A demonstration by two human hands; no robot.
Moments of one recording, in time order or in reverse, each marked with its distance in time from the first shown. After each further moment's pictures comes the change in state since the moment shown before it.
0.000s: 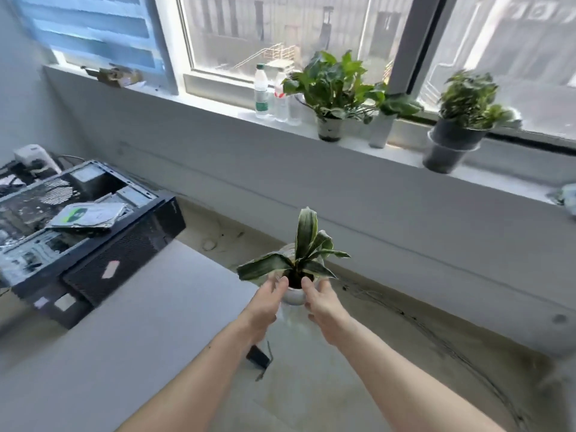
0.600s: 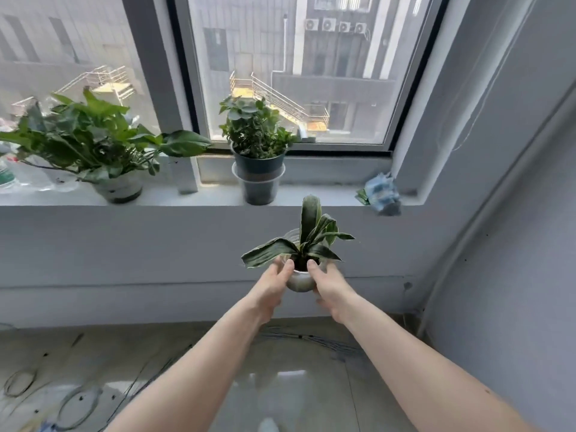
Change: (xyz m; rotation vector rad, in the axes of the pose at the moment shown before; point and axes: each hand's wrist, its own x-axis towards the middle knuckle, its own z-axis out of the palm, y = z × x) left_hand 0.240 0.155 0.407 0.241 -0.514 0.055; right_hand 0.116 -0.095 -0.444 0.202 0.560 0.018
